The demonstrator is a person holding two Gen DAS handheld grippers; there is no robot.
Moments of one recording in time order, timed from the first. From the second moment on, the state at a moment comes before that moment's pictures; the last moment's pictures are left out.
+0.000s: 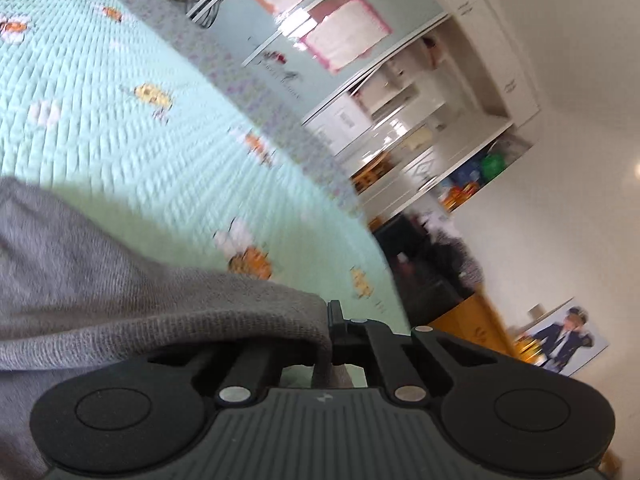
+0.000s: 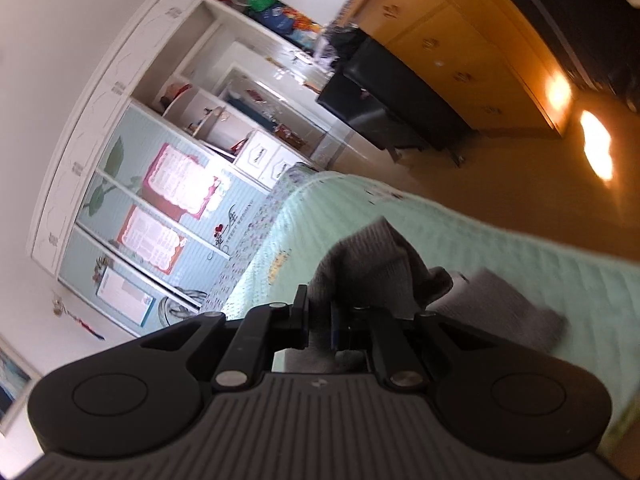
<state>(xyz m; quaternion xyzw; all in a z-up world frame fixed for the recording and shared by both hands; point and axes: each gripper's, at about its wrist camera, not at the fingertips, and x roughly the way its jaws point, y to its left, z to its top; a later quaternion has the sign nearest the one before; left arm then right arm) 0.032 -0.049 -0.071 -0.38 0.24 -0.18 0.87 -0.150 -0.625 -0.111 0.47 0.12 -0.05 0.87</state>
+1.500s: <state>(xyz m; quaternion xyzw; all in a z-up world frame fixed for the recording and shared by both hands) -0.024 -0.050 -0.152 -0.28 0.43 -0.19 0.84 -0.241 -0.669 -0.180 0.55 0.15 -0.19 0.80</state>
